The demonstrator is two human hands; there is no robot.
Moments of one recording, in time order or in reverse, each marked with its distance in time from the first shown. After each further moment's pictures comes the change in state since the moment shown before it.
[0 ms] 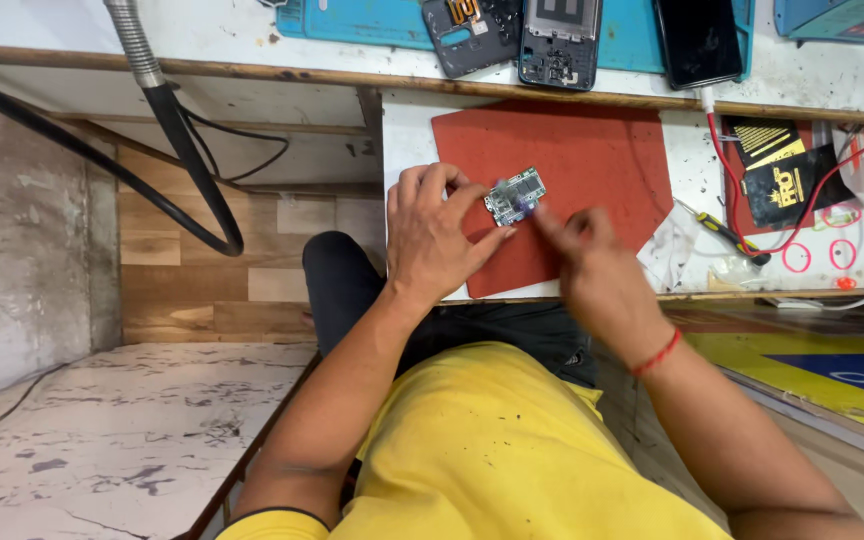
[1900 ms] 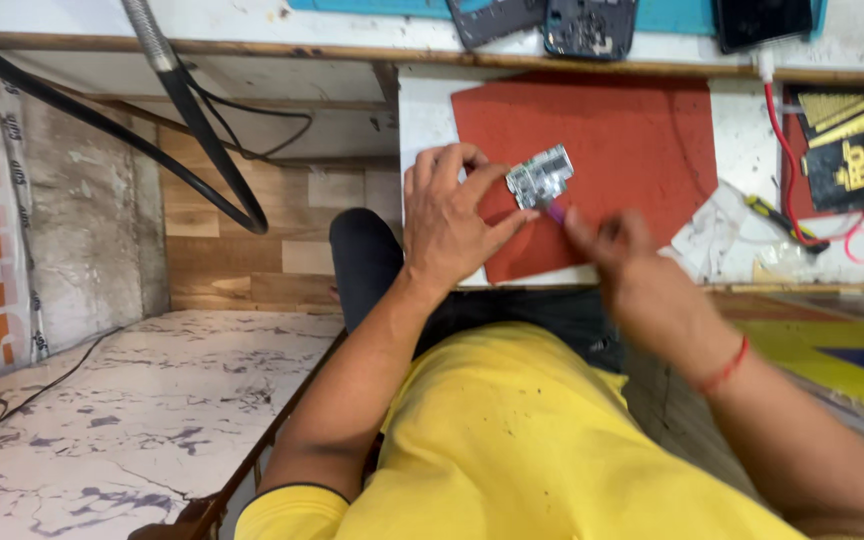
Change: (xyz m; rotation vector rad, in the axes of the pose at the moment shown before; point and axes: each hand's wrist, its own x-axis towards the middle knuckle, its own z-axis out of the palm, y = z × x) left_hand -0.001 -0.003 0.006 0.000 0.007 -0.022; right_hand -0.017 0.017 -0.011 0.057 -0.145 -0.101
